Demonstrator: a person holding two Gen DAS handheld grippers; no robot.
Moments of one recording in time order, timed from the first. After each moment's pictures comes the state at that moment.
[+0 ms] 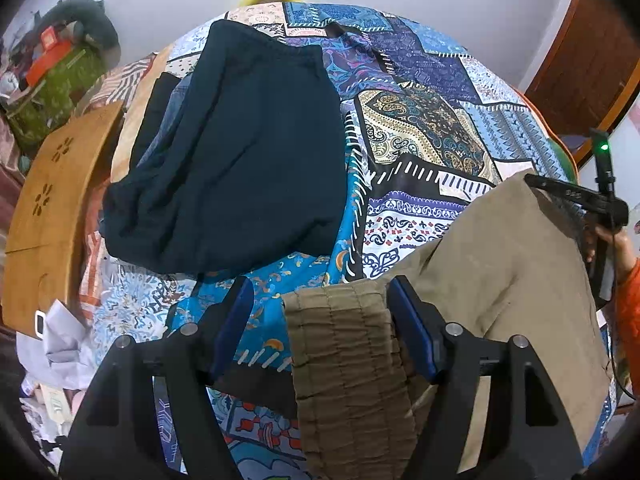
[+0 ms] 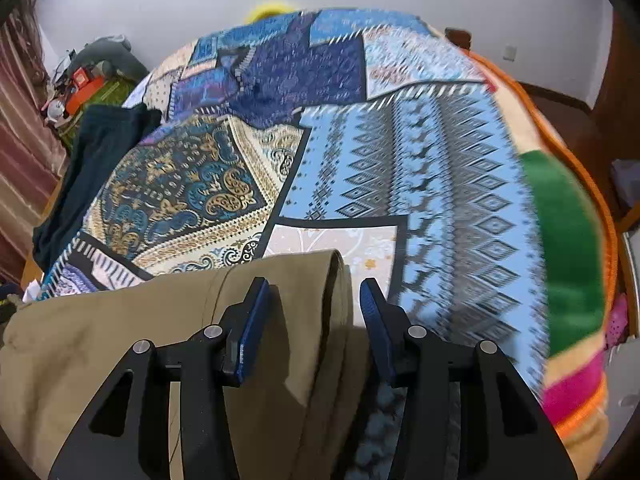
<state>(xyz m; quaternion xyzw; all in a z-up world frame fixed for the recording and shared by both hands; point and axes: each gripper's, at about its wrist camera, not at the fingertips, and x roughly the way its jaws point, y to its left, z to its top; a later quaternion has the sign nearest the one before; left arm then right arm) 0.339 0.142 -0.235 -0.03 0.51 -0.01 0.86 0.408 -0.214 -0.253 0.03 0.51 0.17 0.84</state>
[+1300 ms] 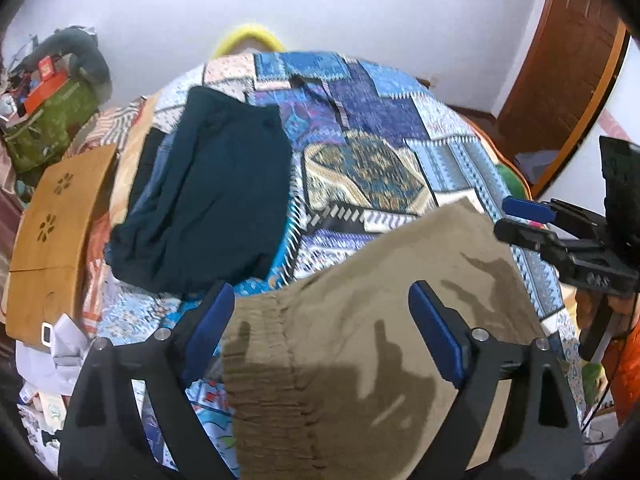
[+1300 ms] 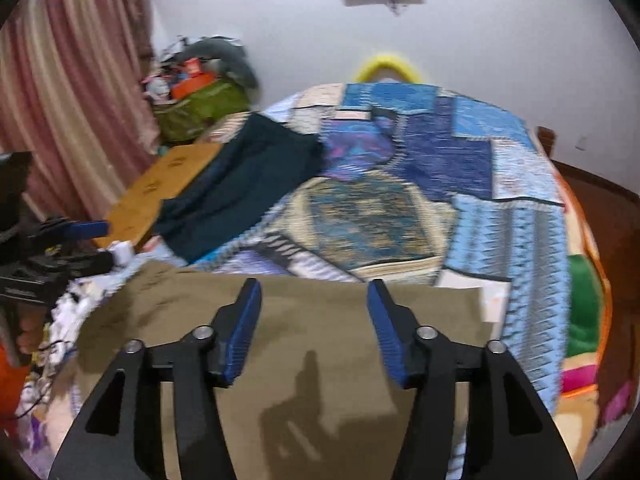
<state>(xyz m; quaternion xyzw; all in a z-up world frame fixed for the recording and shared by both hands) 0.307 0.095 -0.170 -0.03 0.46 -0.04 0.89 0.301 -0.118 -0.136 -0.01 0.42 0.33 0.84</state>
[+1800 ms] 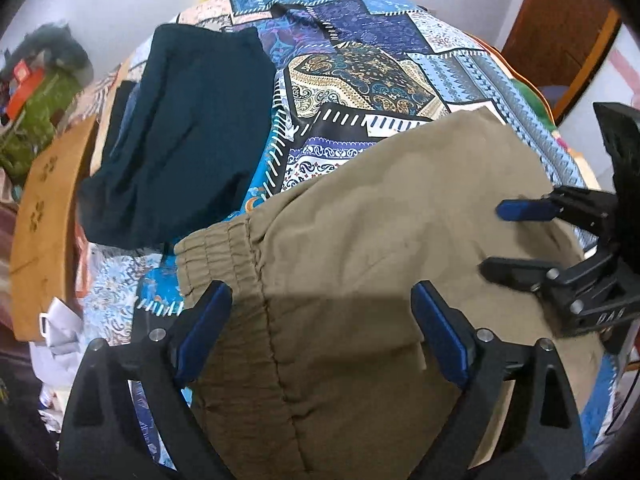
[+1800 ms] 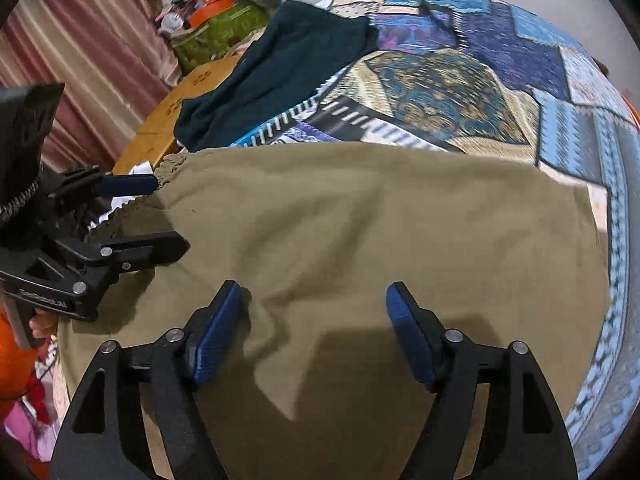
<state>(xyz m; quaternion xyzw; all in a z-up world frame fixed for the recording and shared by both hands) 0.300 0.073 -0.234 0.03 0.54 -0.04 0.84 0.283 -0.093 -0.222 -0.03 0.54 0.35 0.76</state>
